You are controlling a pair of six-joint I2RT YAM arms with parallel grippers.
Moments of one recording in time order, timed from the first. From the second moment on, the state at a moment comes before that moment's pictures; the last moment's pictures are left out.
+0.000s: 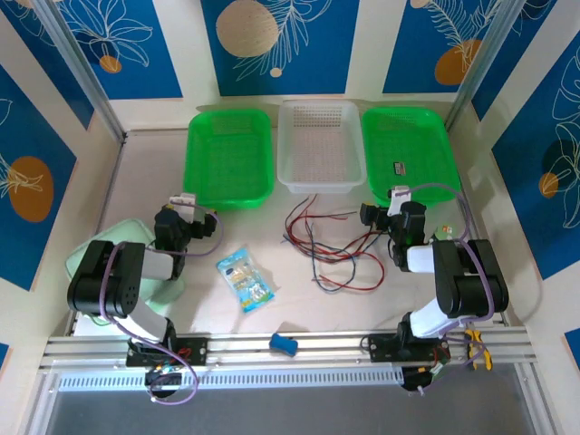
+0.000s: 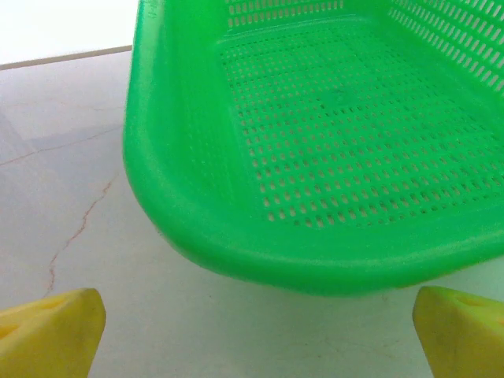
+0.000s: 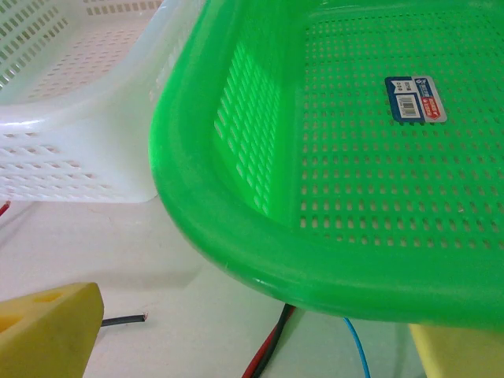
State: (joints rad) left arm -0.08 1.57 0.36 0.86 0.03 0.08; right arm 0.01 1.53 0.39 0.72 -0.10 0.08
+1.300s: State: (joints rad) left arm -0.10 1.57 0.35 0.87 -0.03 0.09; right arm 0.01 1.53 0.39 0.72 -0.10 0.08
